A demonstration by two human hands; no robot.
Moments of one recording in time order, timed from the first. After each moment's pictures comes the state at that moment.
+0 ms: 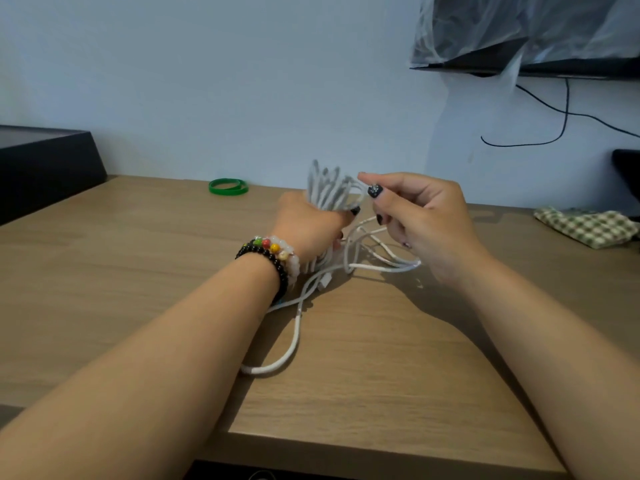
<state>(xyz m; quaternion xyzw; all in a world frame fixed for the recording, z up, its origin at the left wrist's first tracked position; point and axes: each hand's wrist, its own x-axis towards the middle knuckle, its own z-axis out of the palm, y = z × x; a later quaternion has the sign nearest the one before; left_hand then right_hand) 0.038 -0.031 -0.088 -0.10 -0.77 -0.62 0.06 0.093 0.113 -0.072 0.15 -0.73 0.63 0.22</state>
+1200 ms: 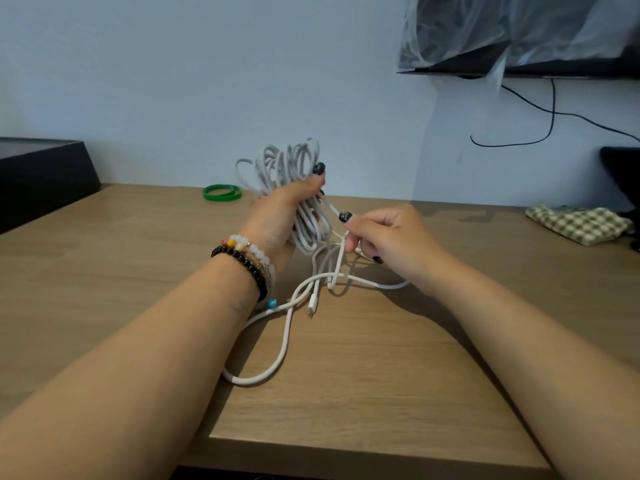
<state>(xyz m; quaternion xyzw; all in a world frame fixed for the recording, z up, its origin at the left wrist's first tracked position) 0.036 -0.042 -0.081 -0.12 -0.54 -0.83 -0.02 0.083 0.113 -0.086 0.12 -0.84 0.52 0.12</state>
